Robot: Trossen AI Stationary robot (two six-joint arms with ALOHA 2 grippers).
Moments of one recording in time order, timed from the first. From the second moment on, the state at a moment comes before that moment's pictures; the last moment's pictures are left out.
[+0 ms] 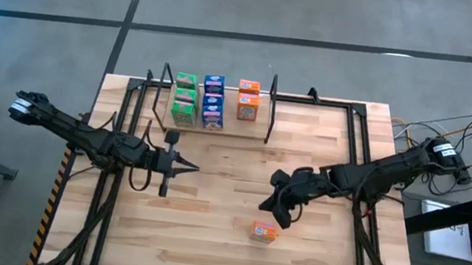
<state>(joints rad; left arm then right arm) -0.29 0.88 0.54 0.17 -0.28 0.24 0.28 1.32 0.86 -0.09 -0.09 0.80</state>
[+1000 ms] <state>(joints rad) -0.29 0.89 0.54 0.18 -0.28 0.07 0.47 1.64 1.52 -1.06 0.23 0.64</state>
